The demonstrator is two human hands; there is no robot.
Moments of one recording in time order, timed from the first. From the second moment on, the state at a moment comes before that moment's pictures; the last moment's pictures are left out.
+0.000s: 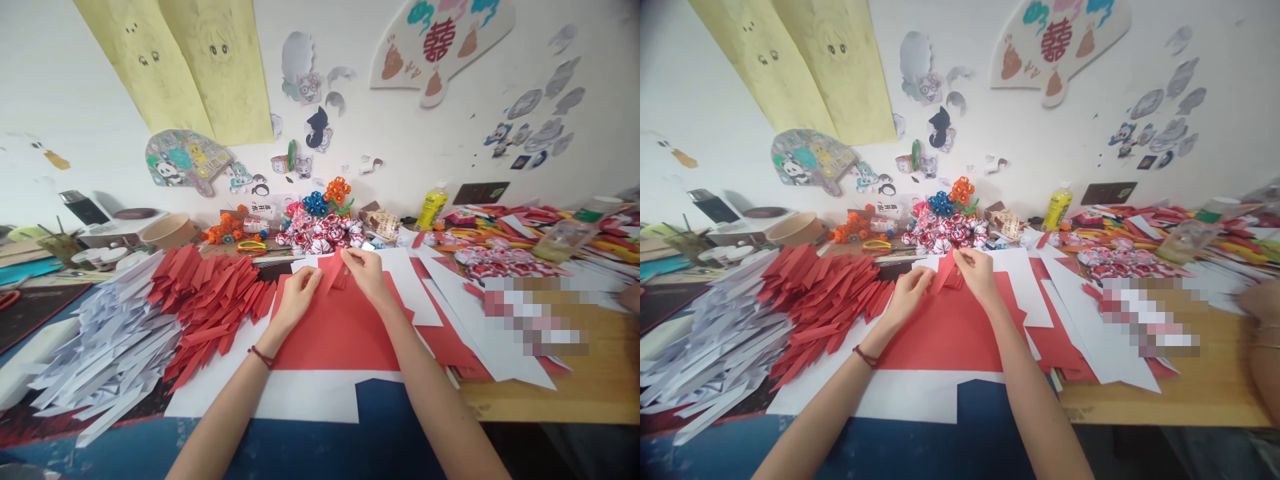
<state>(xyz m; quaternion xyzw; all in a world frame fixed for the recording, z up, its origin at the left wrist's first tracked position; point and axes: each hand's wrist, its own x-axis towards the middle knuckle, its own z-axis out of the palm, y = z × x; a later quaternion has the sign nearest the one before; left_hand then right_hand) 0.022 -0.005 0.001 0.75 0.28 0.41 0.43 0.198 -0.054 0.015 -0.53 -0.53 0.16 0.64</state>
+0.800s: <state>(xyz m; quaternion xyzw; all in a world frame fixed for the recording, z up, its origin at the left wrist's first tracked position) 0.012 -0.012 0.011 0.83 0.26 0.34 0.36 0.175 -0.053 0.011 -0.48 -0.53 0.31 0.62</state>
